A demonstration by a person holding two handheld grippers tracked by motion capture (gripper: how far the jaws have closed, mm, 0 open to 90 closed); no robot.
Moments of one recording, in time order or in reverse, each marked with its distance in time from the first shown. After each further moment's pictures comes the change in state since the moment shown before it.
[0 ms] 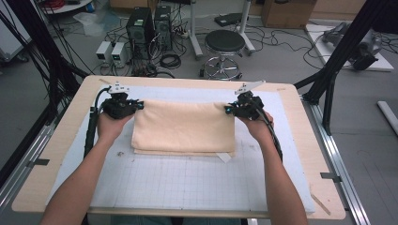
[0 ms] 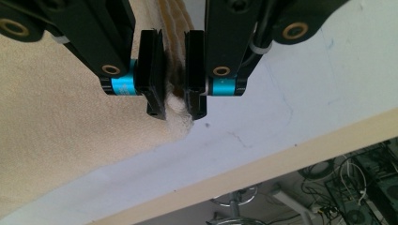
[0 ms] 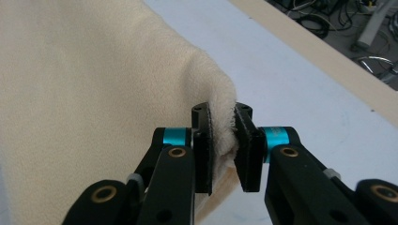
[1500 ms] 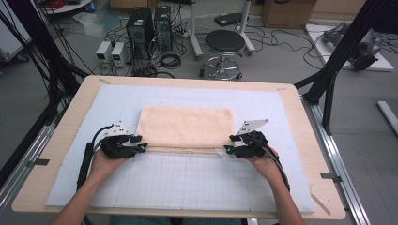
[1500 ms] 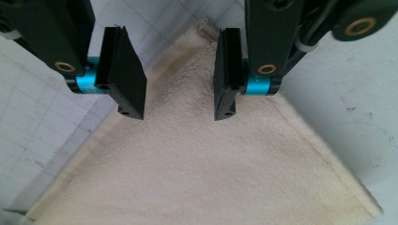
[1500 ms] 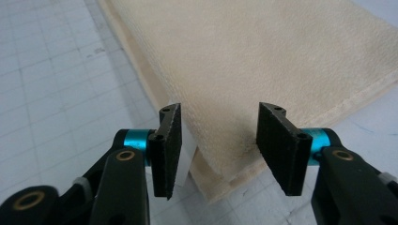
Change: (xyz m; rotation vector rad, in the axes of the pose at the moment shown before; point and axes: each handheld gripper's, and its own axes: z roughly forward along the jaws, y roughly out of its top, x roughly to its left) left arm -0.044 -0.103 -0.026 0.056 -0.233 0.087; right arm 0.066 -0.090 -0.012 0.010 0.137 -0.064
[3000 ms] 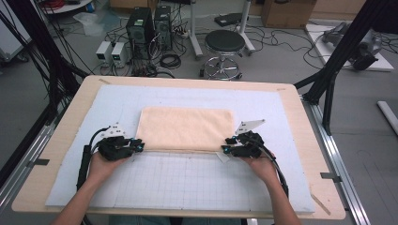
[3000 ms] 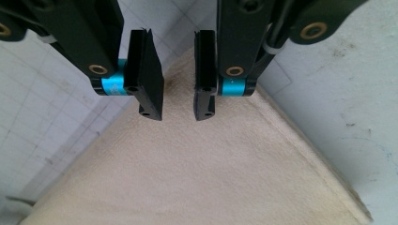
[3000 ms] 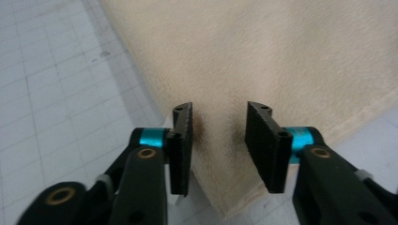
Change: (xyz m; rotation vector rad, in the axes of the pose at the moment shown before) left arm -0.002 -0.003 -0.010 -0.025 -0.012 -0.061; right arm 0.002 0.000 0.009 -0.007 0.039 0.056
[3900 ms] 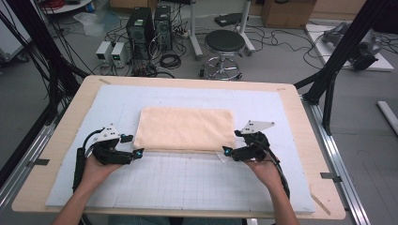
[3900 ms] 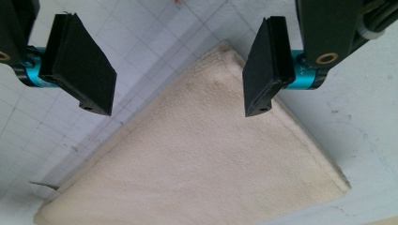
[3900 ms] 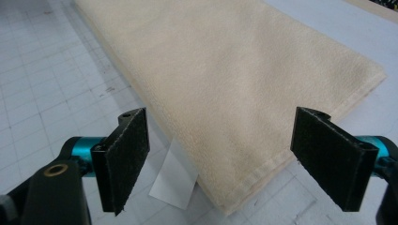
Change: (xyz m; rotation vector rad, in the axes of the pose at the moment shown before) left arm -0.017 0.006 -0.024 -0.042 0.030 0.041; right arm 0.019 0.007 -0.027 -0.098 -0.110 0.023
